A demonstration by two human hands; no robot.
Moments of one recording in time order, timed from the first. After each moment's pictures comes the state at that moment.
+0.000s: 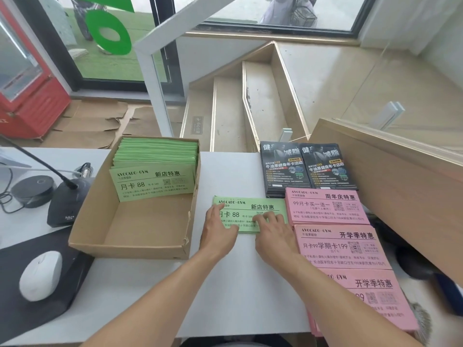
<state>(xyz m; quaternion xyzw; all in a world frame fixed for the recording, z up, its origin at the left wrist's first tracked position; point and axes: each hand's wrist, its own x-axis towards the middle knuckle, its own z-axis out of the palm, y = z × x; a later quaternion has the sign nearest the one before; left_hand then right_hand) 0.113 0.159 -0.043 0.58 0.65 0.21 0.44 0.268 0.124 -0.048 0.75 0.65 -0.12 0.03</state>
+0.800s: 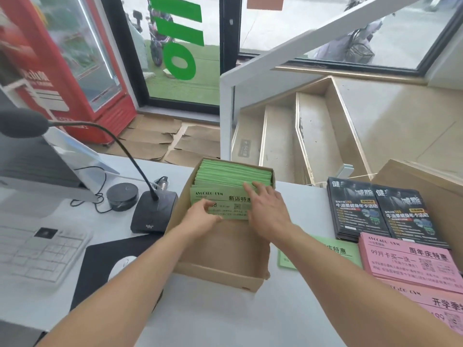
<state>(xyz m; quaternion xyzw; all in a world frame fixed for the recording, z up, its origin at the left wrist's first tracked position) -0.095 0.258 0.003 0.52 0.70 0.20 0.45 0.100 0.261 0.025 0.62 0.78 -0.05 -0.05</state>
